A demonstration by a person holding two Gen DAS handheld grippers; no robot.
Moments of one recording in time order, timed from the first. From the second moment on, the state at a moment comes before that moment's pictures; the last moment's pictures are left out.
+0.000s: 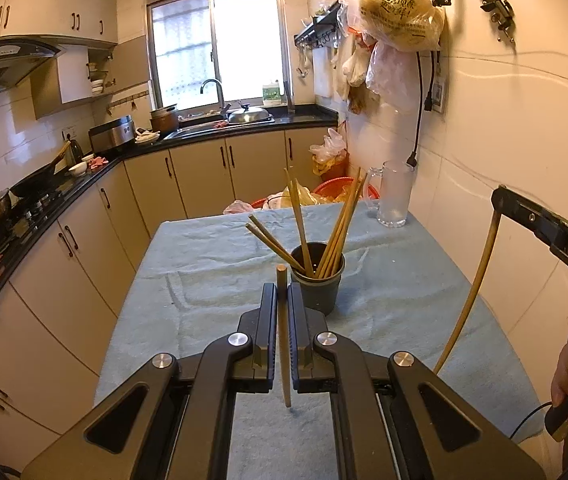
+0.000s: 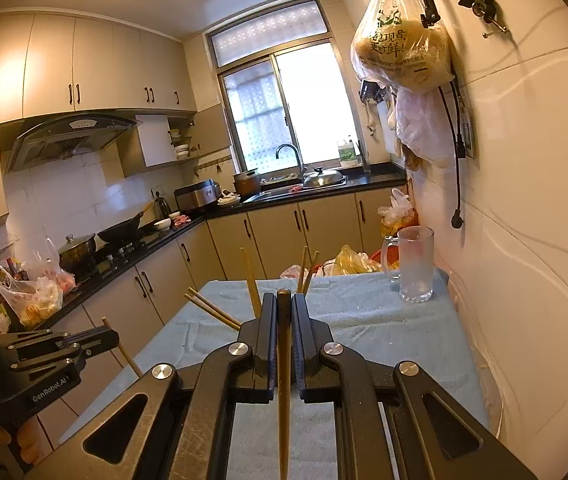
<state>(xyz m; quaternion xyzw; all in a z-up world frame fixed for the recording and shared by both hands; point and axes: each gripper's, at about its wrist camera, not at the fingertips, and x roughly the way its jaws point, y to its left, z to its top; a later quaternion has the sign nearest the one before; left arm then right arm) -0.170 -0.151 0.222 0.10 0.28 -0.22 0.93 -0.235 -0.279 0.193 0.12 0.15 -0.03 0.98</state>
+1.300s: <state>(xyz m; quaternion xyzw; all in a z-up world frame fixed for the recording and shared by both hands) -0.151 -0.160 0.223 0.09 0.29 -0.22 0.93 -0.212 -0.277 0.203 0.13 0.15 -0.02 0.98</state>
